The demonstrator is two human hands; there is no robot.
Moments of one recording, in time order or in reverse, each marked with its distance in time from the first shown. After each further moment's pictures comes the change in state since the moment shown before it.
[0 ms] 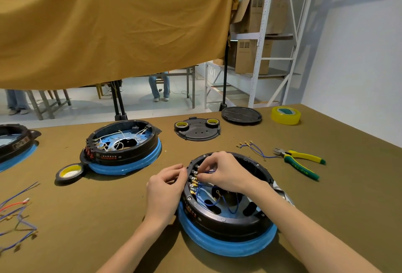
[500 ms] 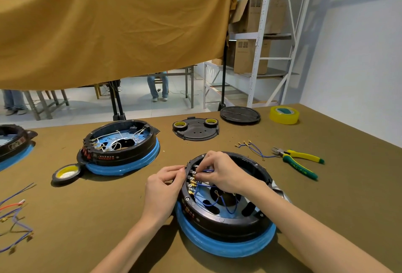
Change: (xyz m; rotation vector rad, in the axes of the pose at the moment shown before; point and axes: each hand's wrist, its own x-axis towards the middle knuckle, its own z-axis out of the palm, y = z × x) left_hand 0.005 -0.002 -0.005 -0.053 -0.071 0.028; right_hand 0.003 -0.002 0.000 -0.003 -0.052 -0.024
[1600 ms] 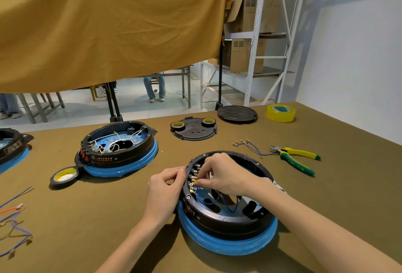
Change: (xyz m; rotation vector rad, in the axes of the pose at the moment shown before) left_hand -0.002 -0.002 0.002 0.011 -0.065 0.000; right_hand -0.014 -0.008 -0.008 -0.102 -0.056 -0.086
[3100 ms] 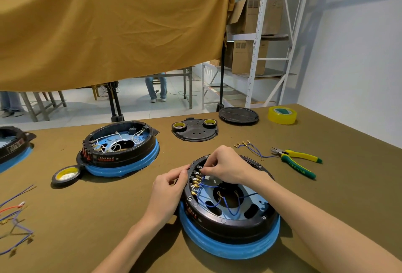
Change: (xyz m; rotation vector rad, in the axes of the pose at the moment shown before) left_hand 0.002 0.004 0.000 -0.066 -0.130 -0.078; right_hand 0.026 0.024 -0.002 0.041 0.055 0.168
